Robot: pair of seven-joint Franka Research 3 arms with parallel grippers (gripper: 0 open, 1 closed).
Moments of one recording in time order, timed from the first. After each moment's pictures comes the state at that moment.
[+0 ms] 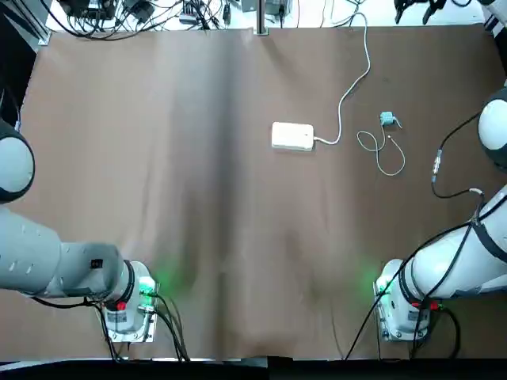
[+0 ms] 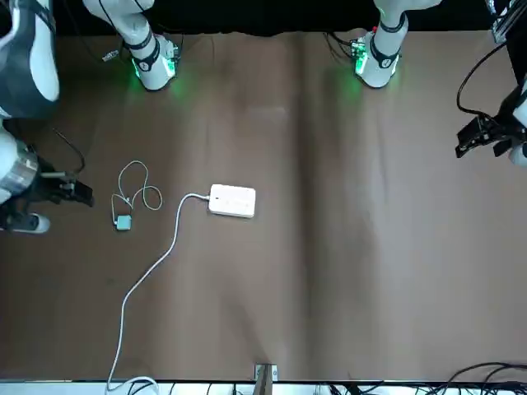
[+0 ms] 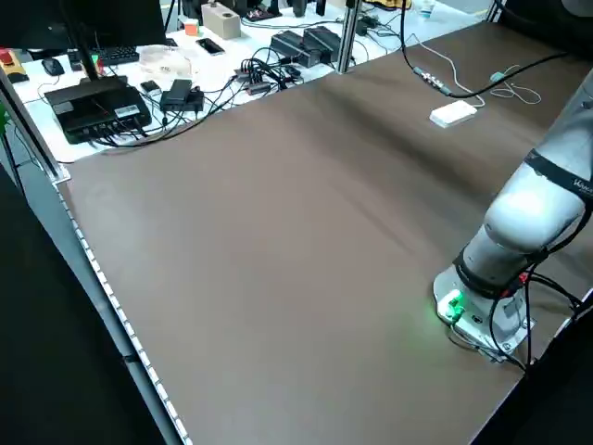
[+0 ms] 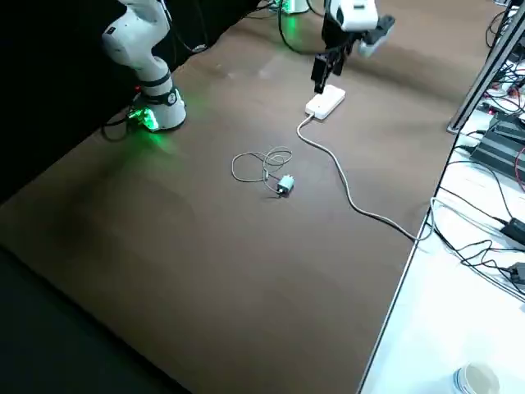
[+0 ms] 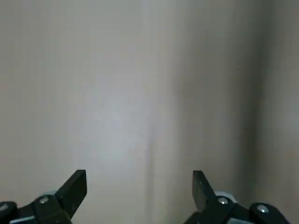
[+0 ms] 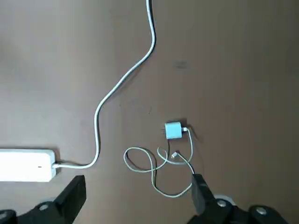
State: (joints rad) left arm 0.03 0.00 -0.06 -1.57 0.00 1.59 -0.04; right arm 0.11 0.24 -0.09 -1.50 0.01 1.70 0.09
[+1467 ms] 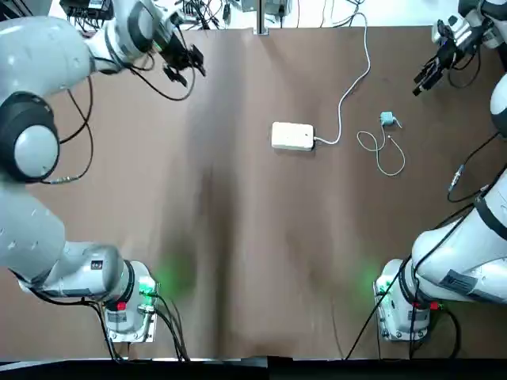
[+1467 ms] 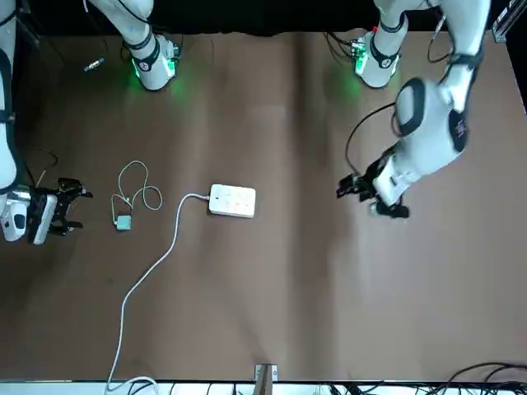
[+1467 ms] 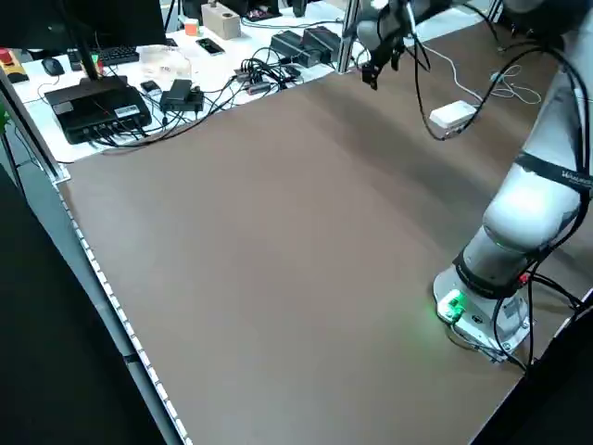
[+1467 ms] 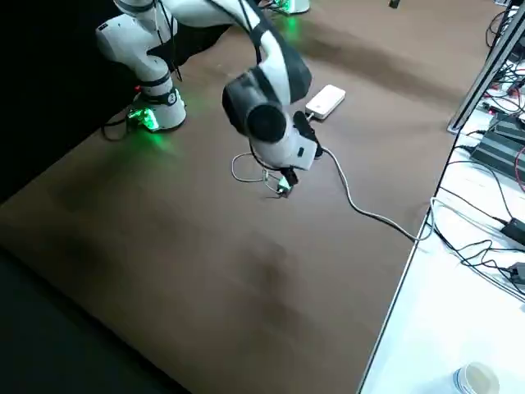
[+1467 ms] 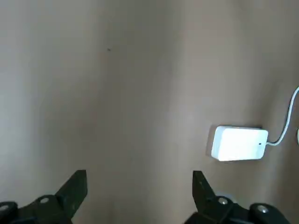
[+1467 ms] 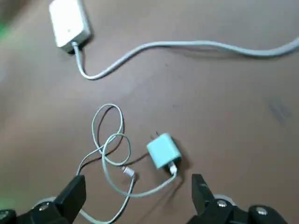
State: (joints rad) left arm 0.00 0.26 -0.37 -2.00 -0.51 2.35 -0.06; right arm -0.29 0.49 -0.10 -1.72 0.53 1.79 -1.69
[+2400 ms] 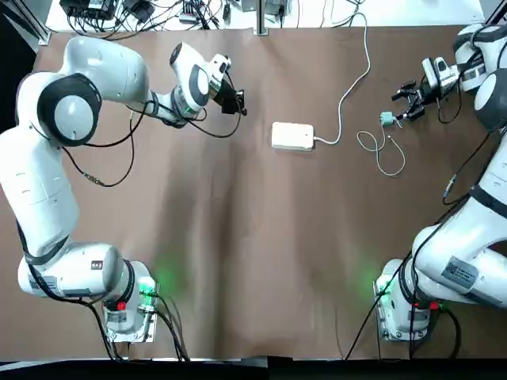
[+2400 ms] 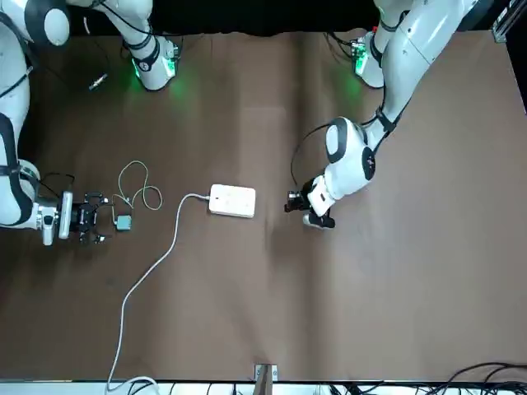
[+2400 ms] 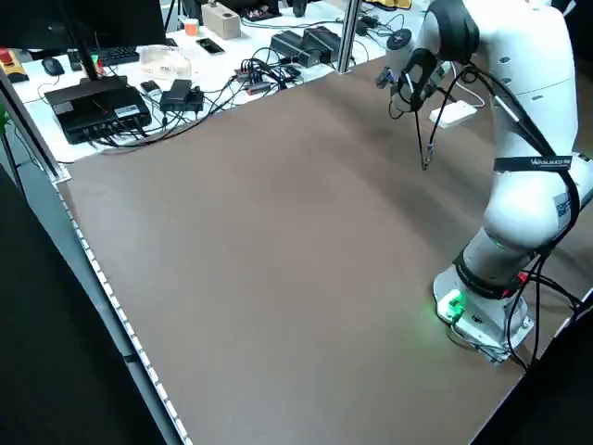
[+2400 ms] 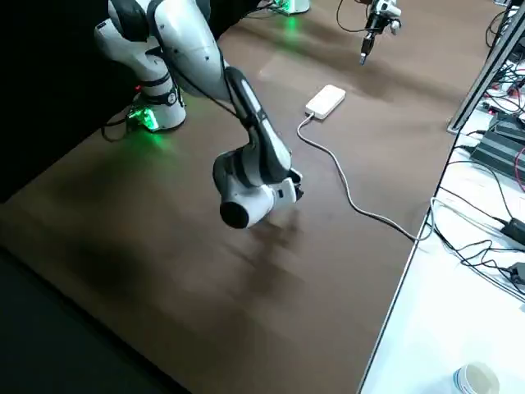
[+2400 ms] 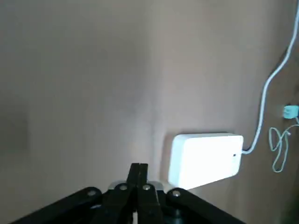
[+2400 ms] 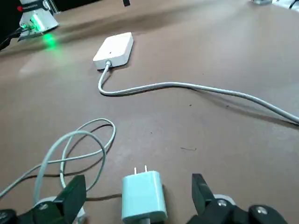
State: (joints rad) left arm 0.00 0.64 -0.66 -1.96 -0.61 2.81 0.02; right arm -0.38 0.77 -0.10 -1.66 0.88 1.68 -2.32
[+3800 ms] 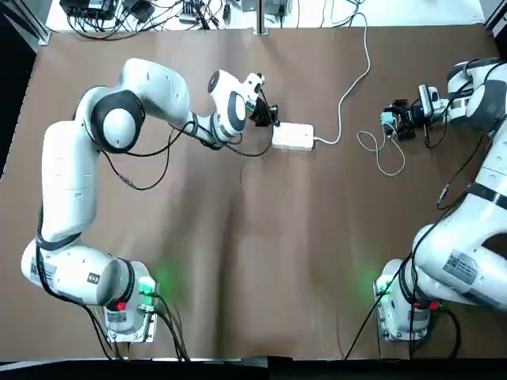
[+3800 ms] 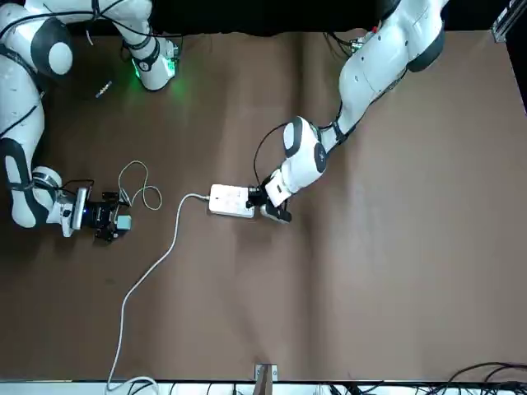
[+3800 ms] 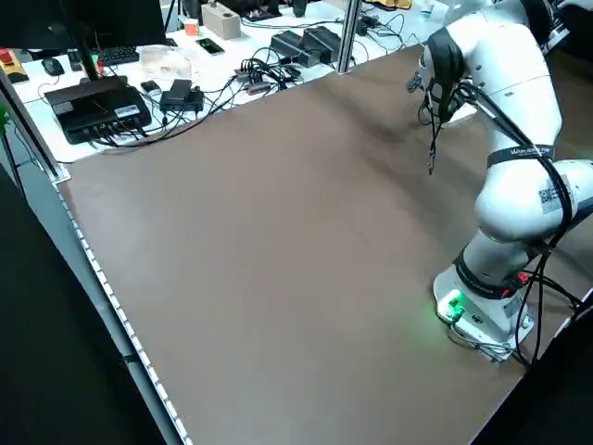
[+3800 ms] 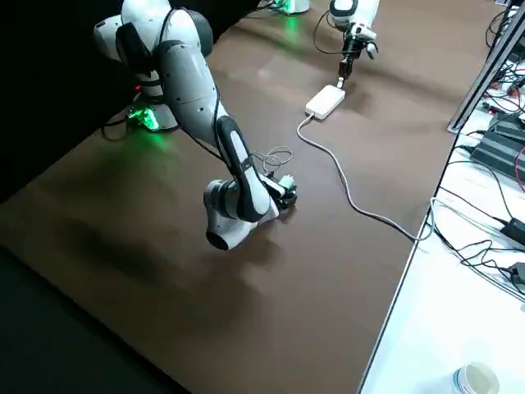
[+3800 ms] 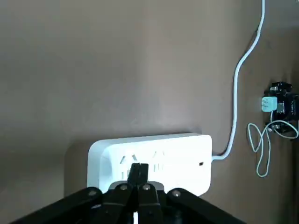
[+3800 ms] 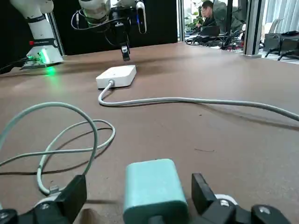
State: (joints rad) left arm -0.27 0.90 -0.65 -1.72 -0.62 3.04 0.04; right arm -0.43 0.96 -0.10 -1.64 1.09 1.55 -2.61
